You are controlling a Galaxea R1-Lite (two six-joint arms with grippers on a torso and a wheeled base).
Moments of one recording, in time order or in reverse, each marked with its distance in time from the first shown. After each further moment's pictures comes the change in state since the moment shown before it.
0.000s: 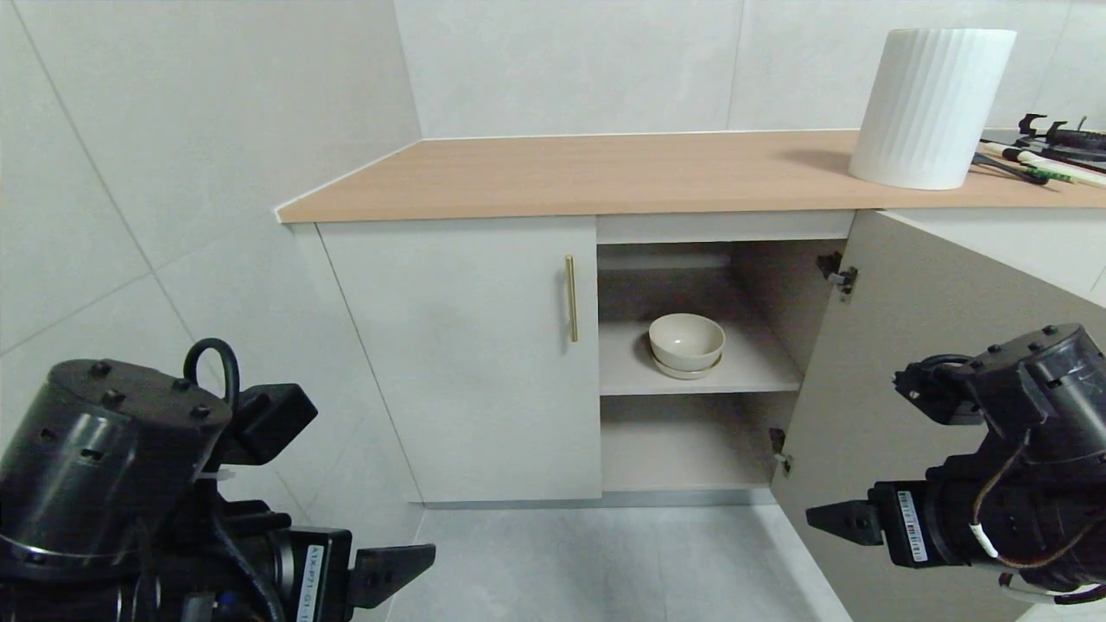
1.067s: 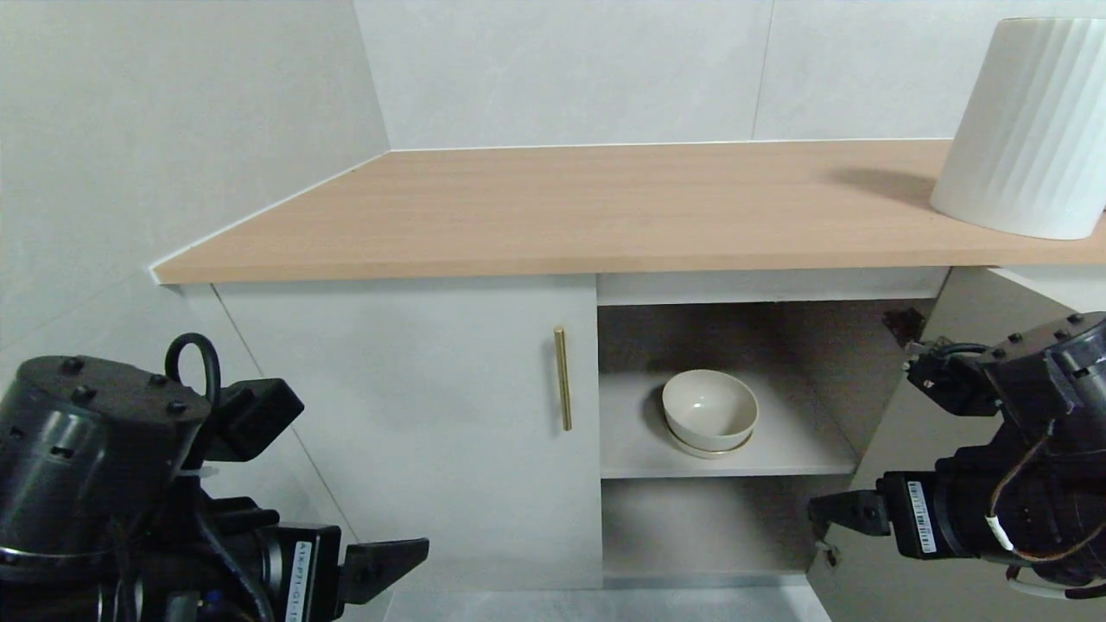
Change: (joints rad) left arm 0.004 -0.021 0.000 0.000 0.004 0.000; right arm 0.000 -0.029 -0.010 0.002 0.000 0.006
